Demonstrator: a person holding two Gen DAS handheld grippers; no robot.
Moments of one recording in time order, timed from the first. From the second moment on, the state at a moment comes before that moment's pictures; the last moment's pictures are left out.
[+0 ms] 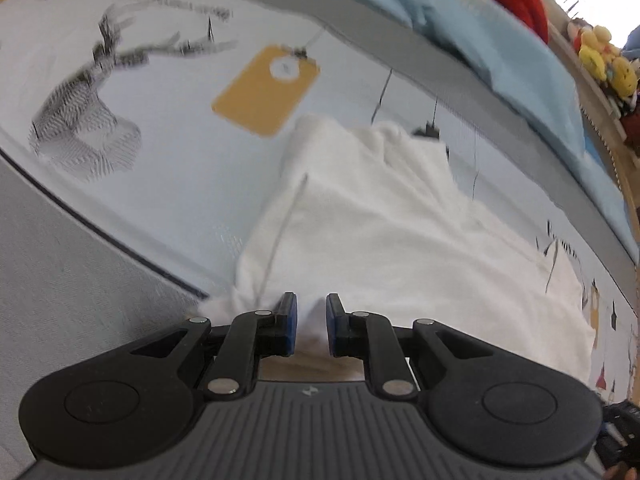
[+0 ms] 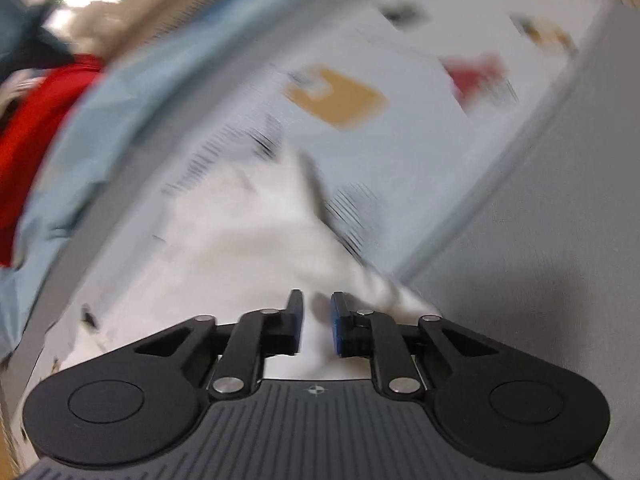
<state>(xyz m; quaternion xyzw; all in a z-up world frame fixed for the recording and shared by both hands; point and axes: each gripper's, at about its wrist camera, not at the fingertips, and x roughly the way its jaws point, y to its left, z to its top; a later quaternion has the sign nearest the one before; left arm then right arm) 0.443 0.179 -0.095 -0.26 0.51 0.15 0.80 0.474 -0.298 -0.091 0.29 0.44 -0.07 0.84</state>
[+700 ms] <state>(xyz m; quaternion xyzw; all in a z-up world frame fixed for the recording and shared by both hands) 0.223 0.105 0.061 -0.06 0.40 0.04 0.91 0.273 -0.361 0.038 0.14 0.34 0.03 0.93</state>
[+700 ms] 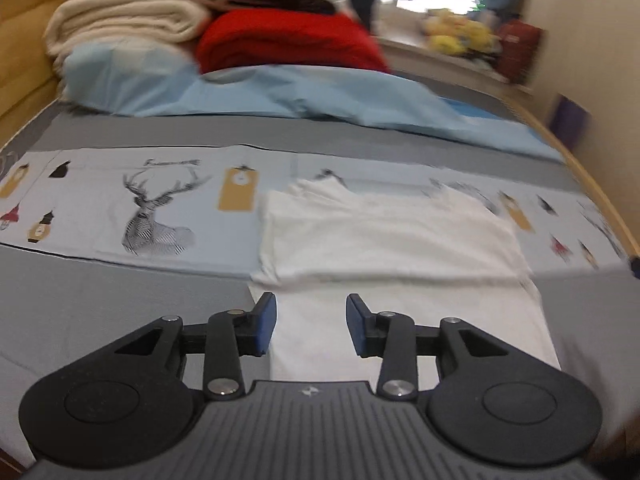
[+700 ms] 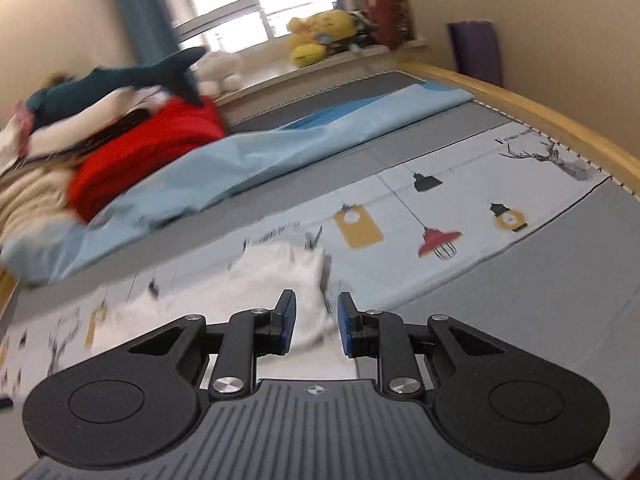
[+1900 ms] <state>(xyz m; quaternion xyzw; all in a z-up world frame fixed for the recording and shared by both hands) 0.137 0.135 -0.098 -0.16 0.59 0.09 0.78 0.195 -0.370 -0.111 0.10 0.57 -0.02 0.82</state>
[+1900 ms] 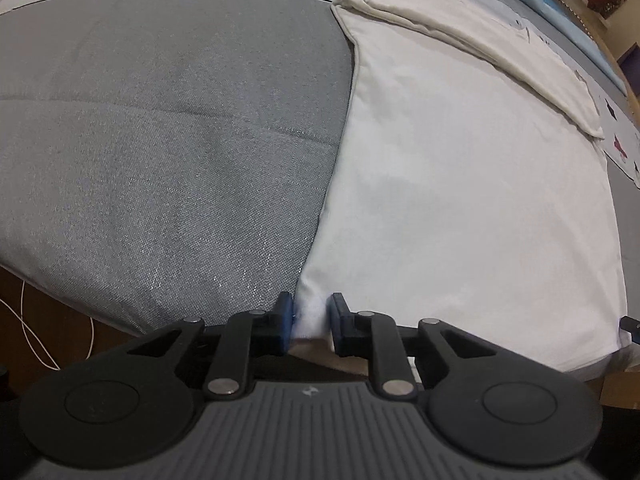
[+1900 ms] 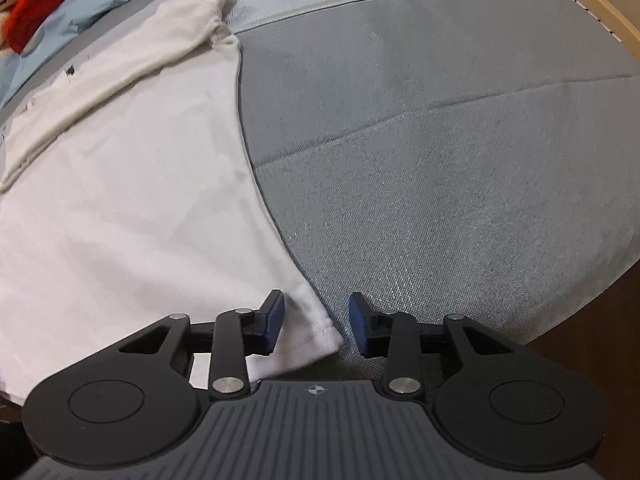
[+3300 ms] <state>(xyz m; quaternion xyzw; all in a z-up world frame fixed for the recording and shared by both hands) 0.137 0.132 -0.097 -0.14 0.59 0.09 0.79 0.189 -0.355 -0.110 0.08 0.57 0.03 0.82</state>
